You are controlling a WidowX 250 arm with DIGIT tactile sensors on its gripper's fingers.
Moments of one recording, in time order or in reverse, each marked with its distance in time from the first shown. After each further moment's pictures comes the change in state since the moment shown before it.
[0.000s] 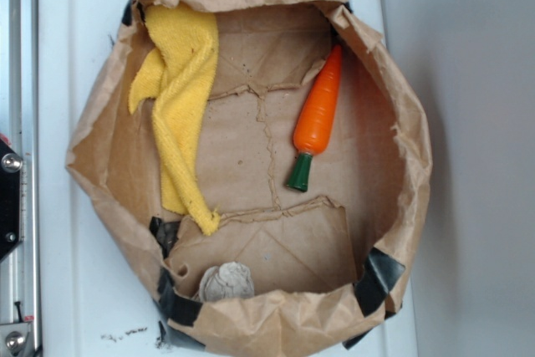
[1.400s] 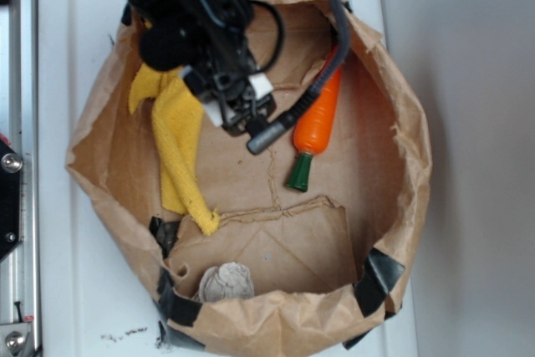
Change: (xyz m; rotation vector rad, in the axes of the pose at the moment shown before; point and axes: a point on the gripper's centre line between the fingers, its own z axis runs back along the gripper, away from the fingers) arm 0.134 0.090 -0.030 0.067 -0.280 0.502
